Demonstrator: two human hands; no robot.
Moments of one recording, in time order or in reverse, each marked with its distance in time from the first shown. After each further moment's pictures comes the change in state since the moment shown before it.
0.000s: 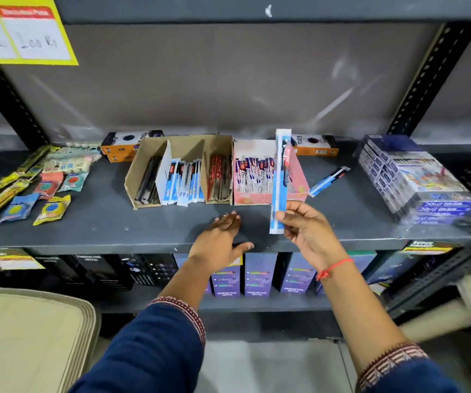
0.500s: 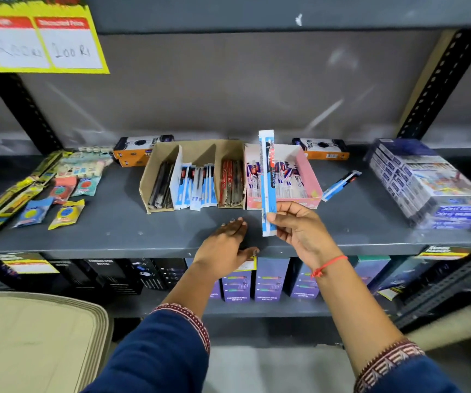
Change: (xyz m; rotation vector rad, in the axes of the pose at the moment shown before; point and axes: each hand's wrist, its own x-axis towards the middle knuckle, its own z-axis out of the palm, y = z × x) left_hand -0.010 -0.018 -0.004 0.021 0.017 0.031; right_hand 0.010 0.006 0.036 -0.067 -0.053 0.005
